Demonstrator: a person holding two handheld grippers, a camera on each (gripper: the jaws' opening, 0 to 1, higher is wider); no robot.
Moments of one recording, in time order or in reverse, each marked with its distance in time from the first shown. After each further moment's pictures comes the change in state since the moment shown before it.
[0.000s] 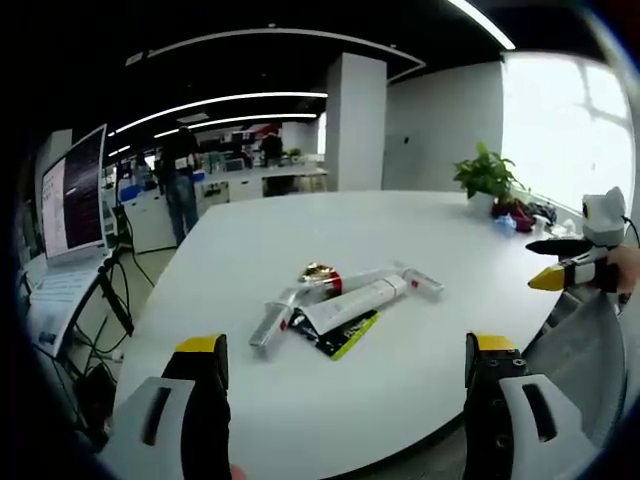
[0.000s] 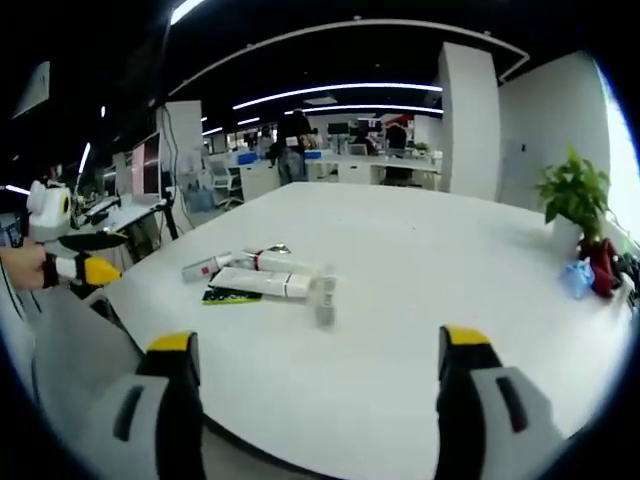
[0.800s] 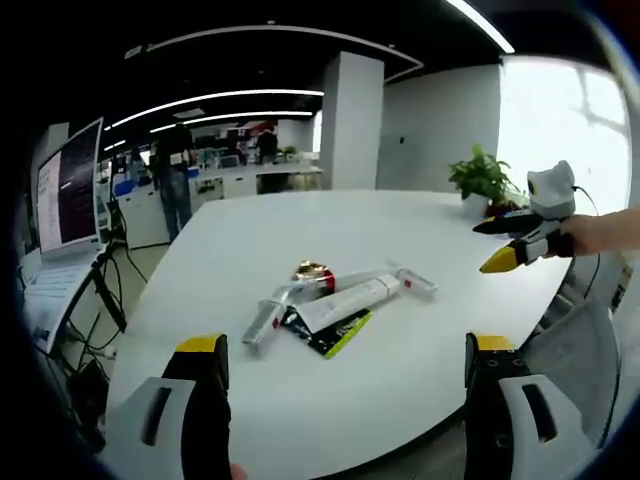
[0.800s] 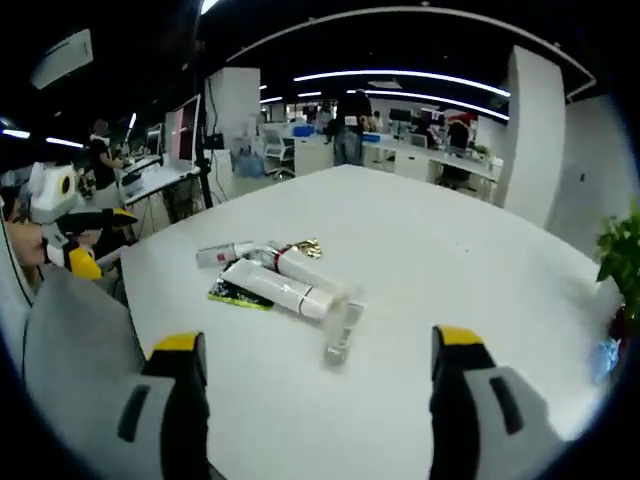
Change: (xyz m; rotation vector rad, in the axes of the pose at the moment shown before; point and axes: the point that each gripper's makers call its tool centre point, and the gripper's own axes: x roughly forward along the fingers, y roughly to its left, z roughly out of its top) left arm 0.001 -0.003 -0.001 -0.022 0.007 -0.030; right arm 0.079 0.004 0.034 -0.197 0.100 0.228
